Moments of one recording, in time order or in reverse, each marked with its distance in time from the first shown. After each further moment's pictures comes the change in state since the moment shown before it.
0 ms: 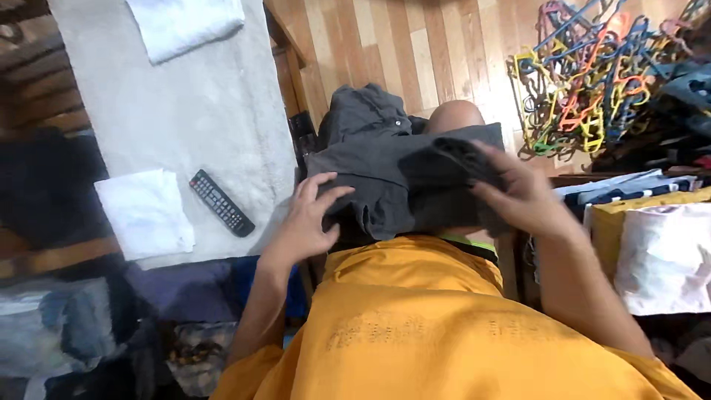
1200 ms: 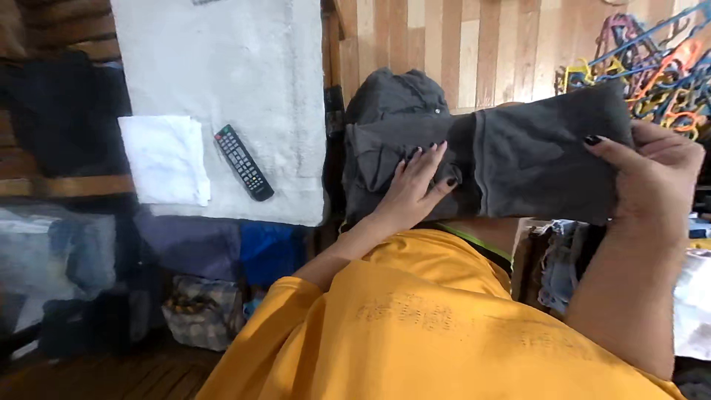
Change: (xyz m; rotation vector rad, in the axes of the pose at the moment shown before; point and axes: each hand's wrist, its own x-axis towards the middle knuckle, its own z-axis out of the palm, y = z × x) left_hand 0.069 0.068 0.075 -0.425 0.102 -0.087; right_hand 0.029 0.022 -0.043 0.290 0.401 0.196
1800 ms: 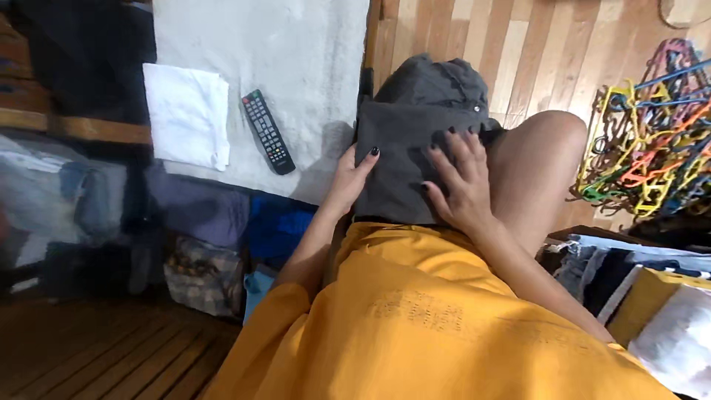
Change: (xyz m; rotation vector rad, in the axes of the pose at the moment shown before) left_hand -0.060 -0.047 -0.074 -0.524 0.465 -0.529; right_hand -0.048 0.036 0.180 -0.519 -0.361 -0.887
